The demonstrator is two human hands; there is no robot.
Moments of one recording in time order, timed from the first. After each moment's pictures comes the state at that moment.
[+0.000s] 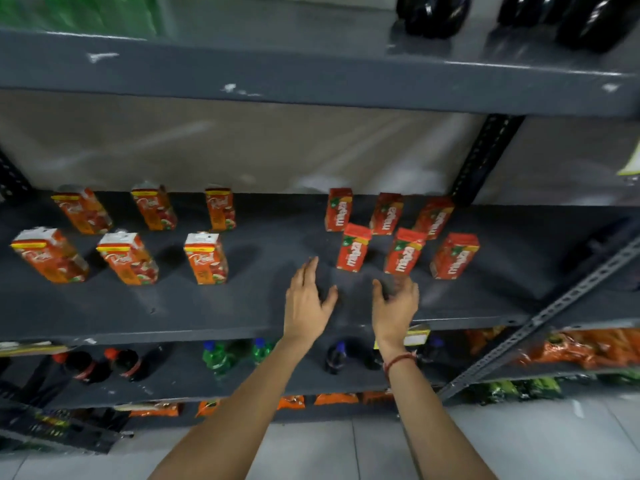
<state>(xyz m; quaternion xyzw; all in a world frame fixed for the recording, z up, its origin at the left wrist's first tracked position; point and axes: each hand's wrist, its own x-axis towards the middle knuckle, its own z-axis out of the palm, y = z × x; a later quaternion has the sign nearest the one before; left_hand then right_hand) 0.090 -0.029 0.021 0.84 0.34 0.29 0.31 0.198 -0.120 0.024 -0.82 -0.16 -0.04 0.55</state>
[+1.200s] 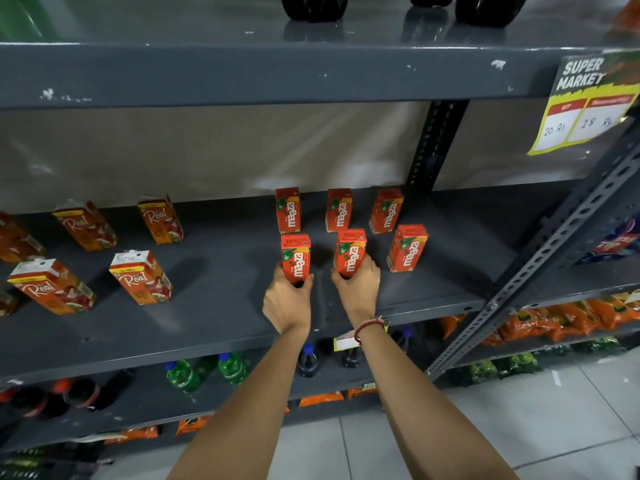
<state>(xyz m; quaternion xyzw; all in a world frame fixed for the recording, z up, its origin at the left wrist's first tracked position) 0.165 -0.057 0.024 0.71 0.54 0.34 0.30 0.259 -0.112 0.021 -0.85 -0.19 0.03 0.49</state>
